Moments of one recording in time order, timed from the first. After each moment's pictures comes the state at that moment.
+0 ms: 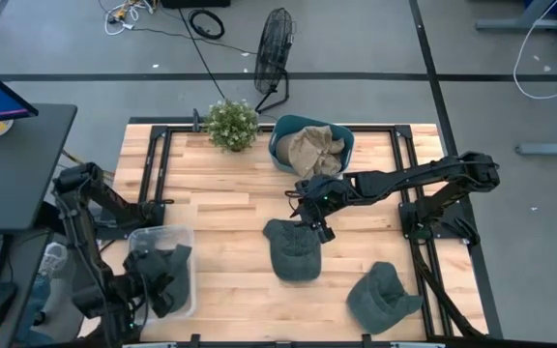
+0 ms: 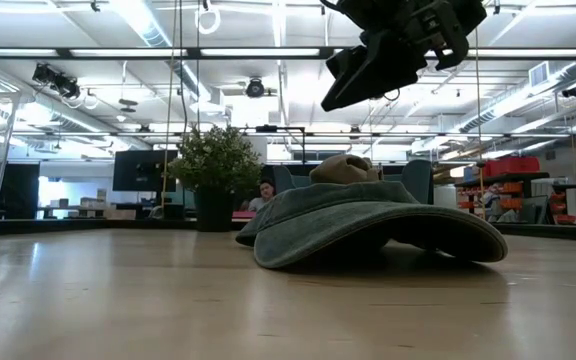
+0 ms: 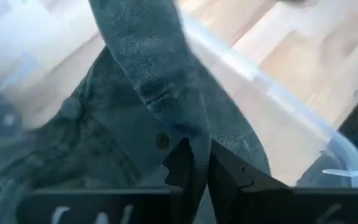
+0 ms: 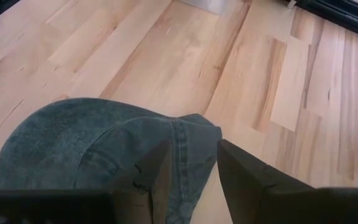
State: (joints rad) left arm -1.24 1.49 1.25 -1.37 -0.51 -2.07; right arm 0.04 1.52 1.02 -0.25 -0.17 -0.40
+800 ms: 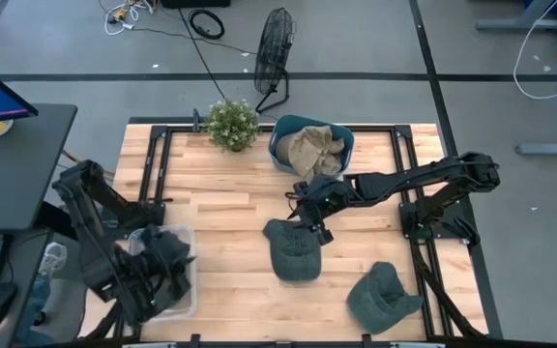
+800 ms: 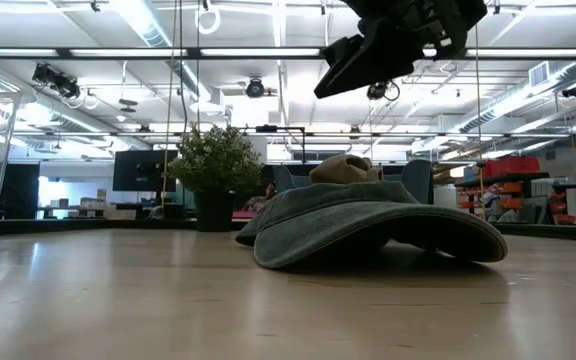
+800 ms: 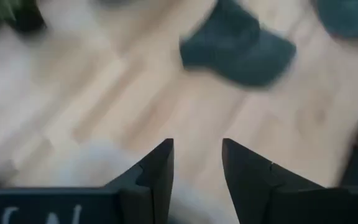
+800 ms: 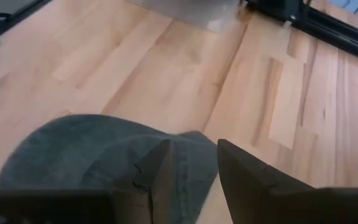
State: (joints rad) left arm -1.00 1.48 1.51 -1.56 -0.73 -1.61; right arm 0.06 1.52 1.02 -0.20 -0.17 -0.40
